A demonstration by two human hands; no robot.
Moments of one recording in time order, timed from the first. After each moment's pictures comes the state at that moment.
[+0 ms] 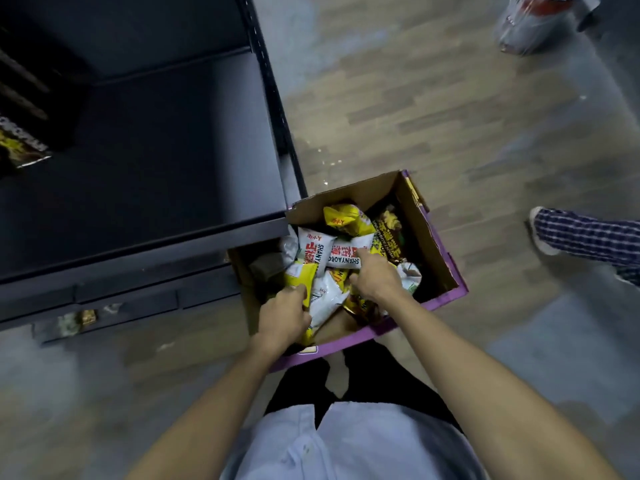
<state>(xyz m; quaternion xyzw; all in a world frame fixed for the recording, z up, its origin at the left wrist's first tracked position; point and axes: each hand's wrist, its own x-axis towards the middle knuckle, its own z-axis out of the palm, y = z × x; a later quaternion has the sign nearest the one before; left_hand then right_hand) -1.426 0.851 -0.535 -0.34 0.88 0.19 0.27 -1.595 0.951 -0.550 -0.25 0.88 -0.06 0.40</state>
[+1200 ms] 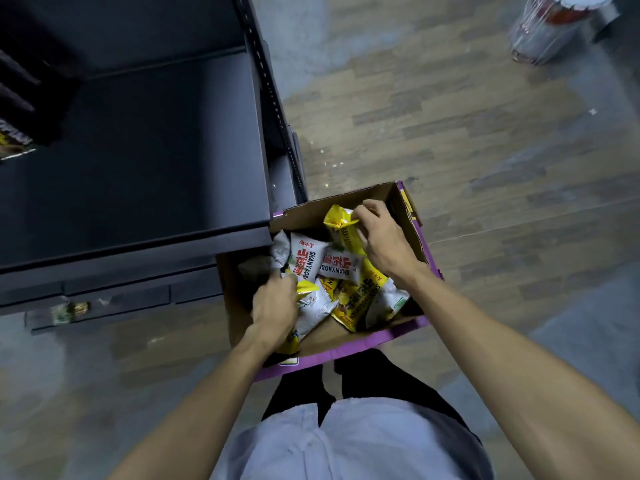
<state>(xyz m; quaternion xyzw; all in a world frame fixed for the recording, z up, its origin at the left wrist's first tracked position) -1.468 0.849 -0.524 -0.39 0.88 0.14 0.23 -1.676 0.941 -0.527 -0.43 0.83 -0.26 0.22</state>
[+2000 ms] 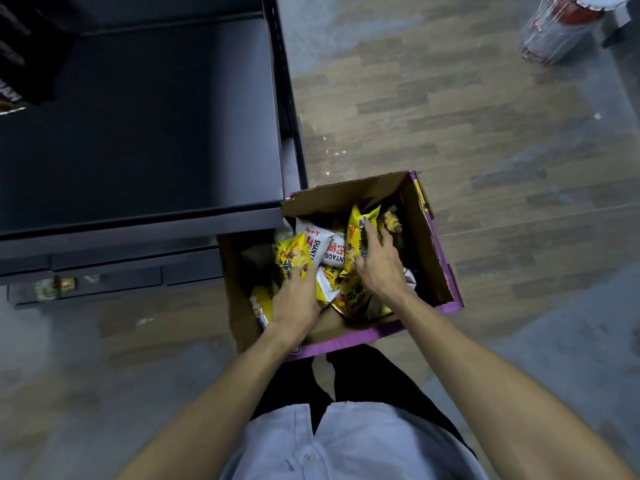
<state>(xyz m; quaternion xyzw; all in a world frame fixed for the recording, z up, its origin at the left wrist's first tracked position) -1.466 0.881 -0.541 -0.39 0.86 0.21 0.25 -1.618 0.957 -0.561 -0.25 0.90 -0.17 0.33</state>
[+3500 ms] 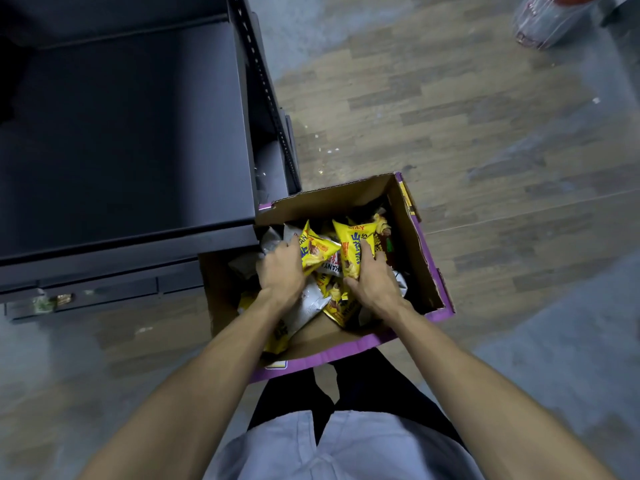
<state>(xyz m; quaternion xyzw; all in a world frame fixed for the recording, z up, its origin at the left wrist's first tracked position) -1.524 0.836 -0.547 -0.40 0.88 0.12 0.22 -1.629 0.971 -0.567 -0.24 0.88 -0.11 0.40</state>
